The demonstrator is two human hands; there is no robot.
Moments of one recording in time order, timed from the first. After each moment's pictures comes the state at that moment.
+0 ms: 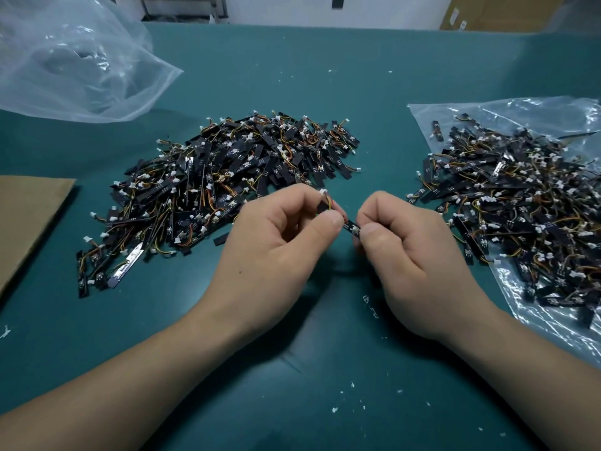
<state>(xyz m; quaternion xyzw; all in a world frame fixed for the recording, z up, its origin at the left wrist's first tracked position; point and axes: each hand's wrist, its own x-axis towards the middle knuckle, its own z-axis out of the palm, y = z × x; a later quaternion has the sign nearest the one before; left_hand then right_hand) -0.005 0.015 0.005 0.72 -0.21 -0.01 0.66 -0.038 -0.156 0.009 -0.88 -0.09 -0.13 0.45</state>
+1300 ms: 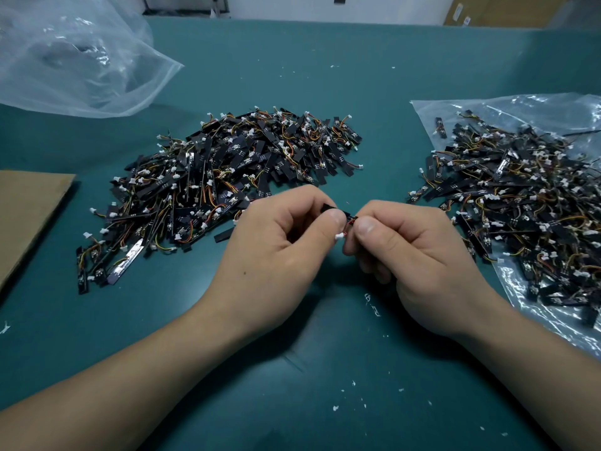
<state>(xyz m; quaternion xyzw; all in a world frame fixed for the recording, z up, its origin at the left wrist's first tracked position) -0.007 0.014 0.009 0.76 -0.23 0.00 0.61 -0.037 -0.160 0.007 -0.81 -0.13 -0.04 0.57</state>
